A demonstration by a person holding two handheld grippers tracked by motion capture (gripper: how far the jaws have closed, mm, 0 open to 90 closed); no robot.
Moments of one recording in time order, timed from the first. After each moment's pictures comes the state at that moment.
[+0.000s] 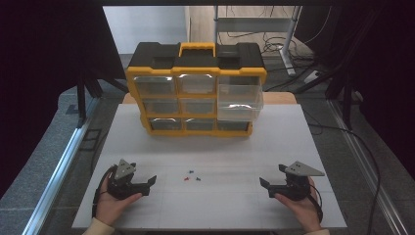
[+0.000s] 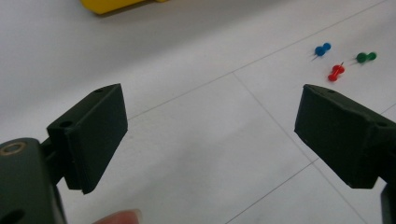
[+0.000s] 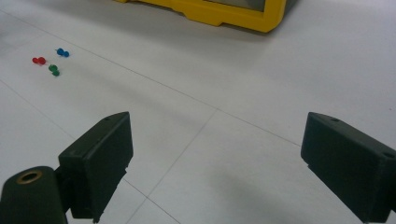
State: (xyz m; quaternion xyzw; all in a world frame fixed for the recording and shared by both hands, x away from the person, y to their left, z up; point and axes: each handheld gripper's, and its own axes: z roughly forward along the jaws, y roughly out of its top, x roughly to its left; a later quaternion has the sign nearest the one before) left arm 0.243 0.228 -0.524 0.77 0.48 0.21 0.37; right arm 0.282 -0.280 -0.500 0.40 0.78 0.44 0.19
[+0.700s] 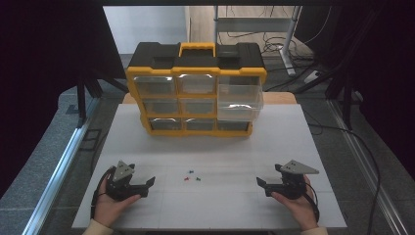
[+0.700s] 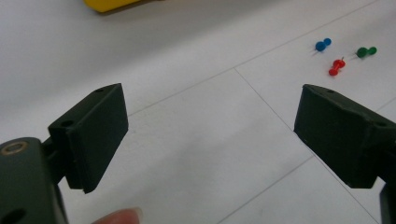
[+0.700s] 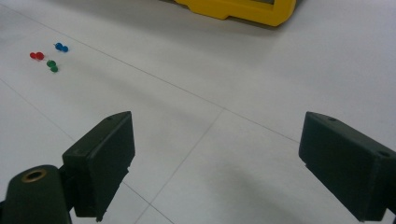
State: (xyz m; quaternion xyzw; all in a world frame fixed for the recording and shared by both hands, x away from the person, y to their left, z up) left arm 0.239 0.231 -0.526 0.77 0.47 0.21 0.38; right arm 0.288 -0.272 -0.505 0.40 0.79 0.43 0.18
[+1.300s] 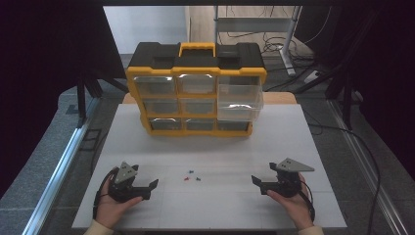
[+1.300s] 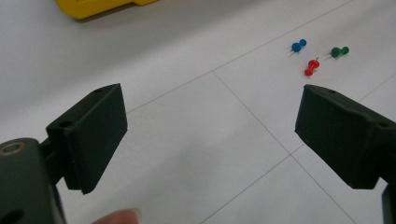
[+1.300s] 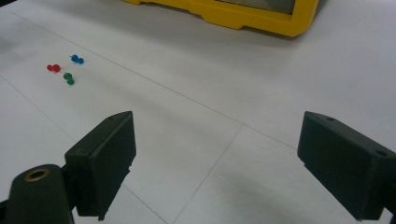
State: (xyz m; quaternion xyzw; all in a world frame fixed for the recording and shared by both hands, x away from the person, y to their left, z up) left arm 0.239 0.223 -0.523 0.78 0.46 0.20 0.39; right arm 0.290 -0.258 -0.501 0.39 0.79 0.44 0.17
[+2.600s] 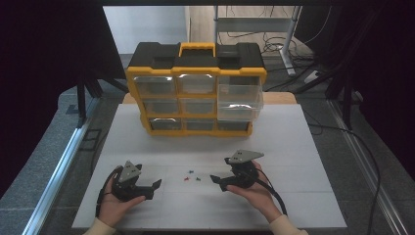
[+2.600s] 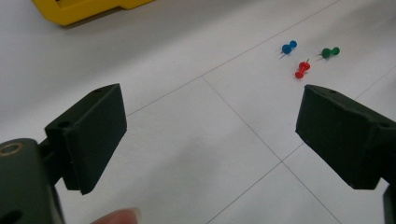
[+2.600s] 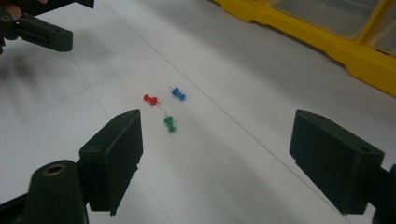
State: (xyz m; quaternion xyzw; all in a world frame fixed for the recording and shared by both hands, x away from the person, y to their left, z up) left arm 0.241 0.217 -0.522 0.78 0.44 0.20 0.39; right arm 0.308 -0.140 -0.489 0.28 0.85 0.44 0.10
